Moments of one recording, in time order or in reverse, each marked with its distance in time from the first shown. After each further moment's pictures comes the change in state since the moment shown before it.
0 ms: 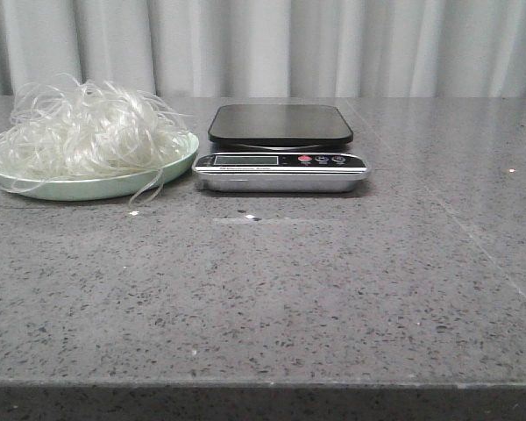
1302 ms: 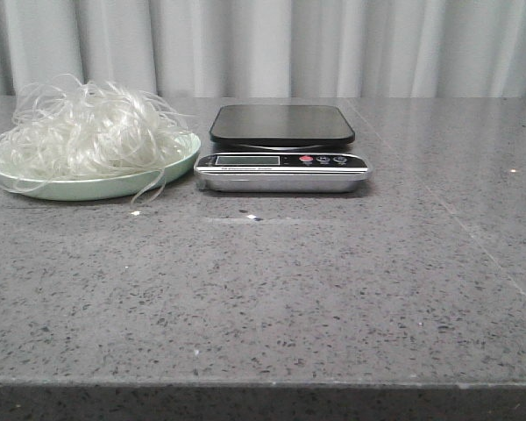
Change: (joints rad) left arm 0.455 -0.109 0.380 0.051 -0.299 -0.001; right arm 0.000 0.000 0.000 0.000 -0.002 0.000
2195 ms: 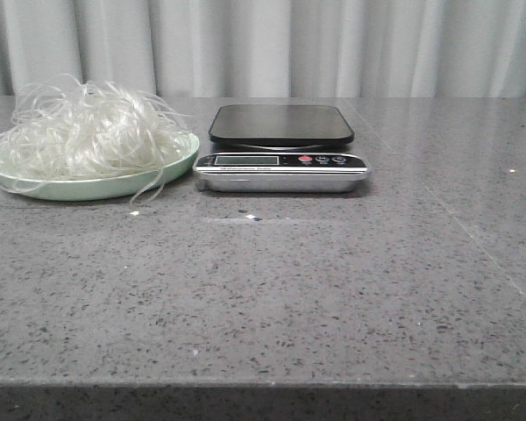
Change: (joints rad) left arm 0.012 0.000 0.025 -0.002 -0.060 -0.002; right arm 0.000 -0.002 0.000 0.000 0.000 0.000
